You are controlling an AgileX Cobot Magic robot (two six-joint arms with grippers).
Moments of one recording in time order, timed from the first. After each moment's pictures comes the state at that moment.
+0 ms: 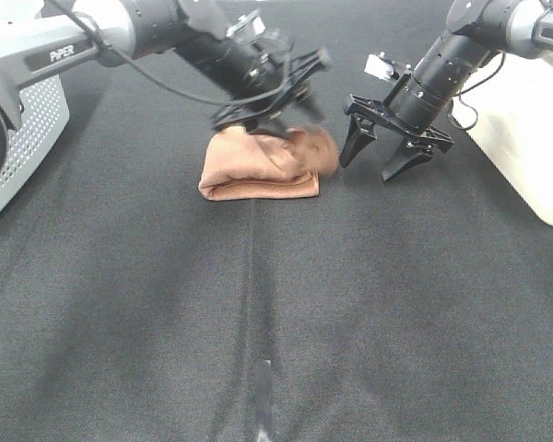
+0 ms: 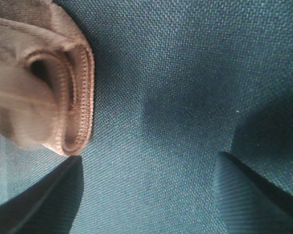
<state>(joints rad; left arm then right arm) -0.44 2.56 -2.32 -0.60 0.78 -0.28 0.13 2.54 -2.20 0.51 1.21 -0.14</state>
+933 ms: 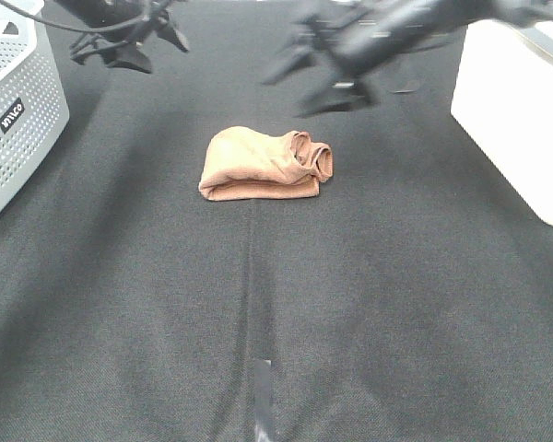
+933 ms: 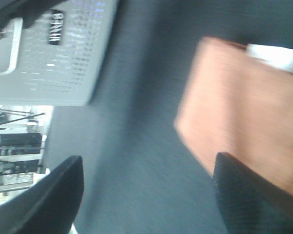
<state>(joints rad) -0.15 2.44 -2.32 -0.44 0.85 -0.22 0.23 2.47 -2.21 1.03 1.14 -0.34</state>
